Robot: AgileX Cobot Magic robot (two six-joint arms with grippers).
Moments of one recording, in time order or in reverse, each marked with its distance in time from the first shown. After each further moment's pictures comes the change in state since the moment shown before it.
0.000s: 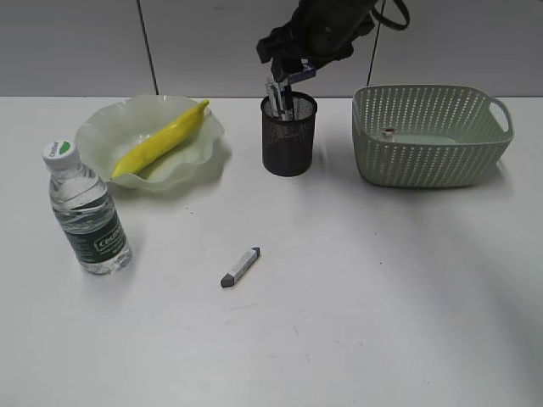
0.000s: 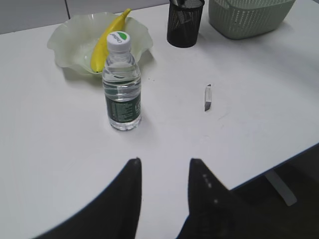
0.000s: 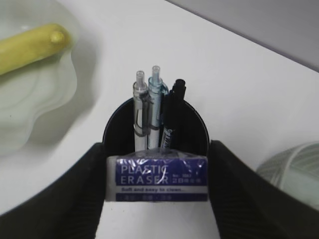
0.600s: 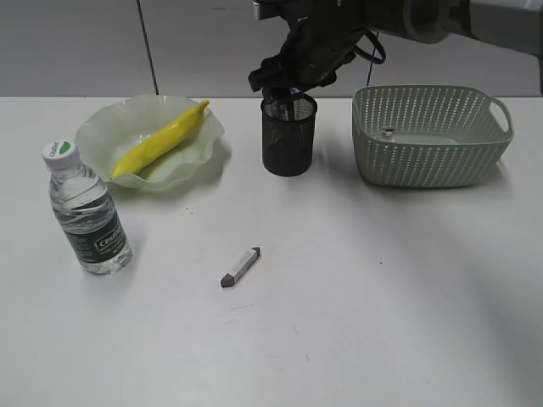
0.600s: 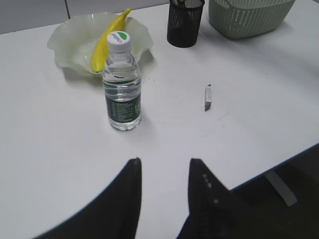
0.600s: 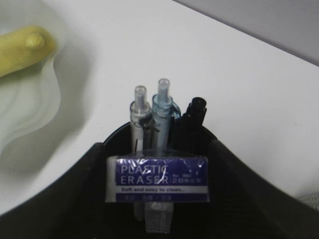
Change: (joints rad) left arm 0.000 0.000 0.000 0.000 0.000 0.000; right arm -0.005 0.126 0.000 0.011 -0.170 0.001
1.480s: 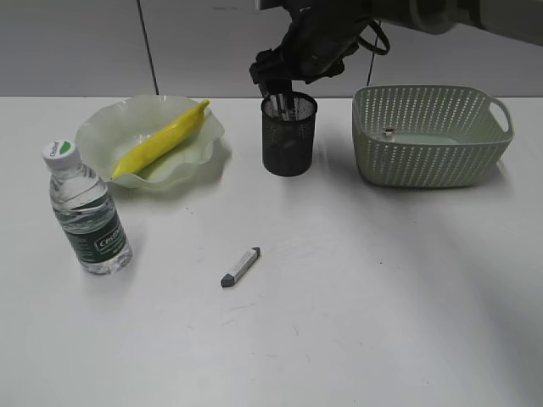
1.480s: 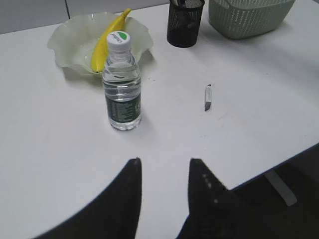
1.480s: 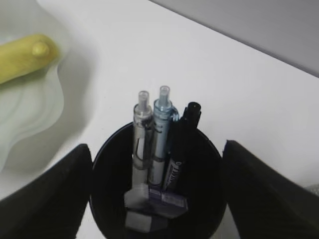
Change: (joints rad) left arm 0.000 0.000 0.000 0.000 0.000 0.000; right arm -0.001 -0.021 0.000 -0.013 0.007 0.003
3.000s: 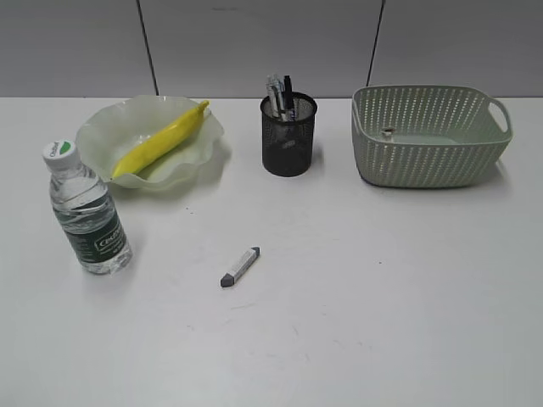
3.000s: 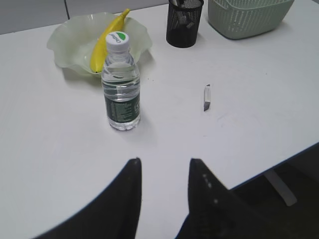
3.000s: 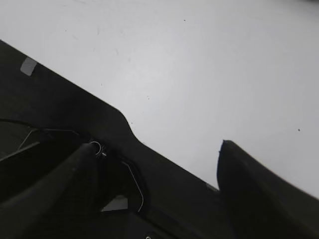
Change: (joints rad) left arm 0.000 0.000 0.000 0.000 0.000 0.000; right arm 0.000 -1.677 1.182 0.099 0.600 -0.083
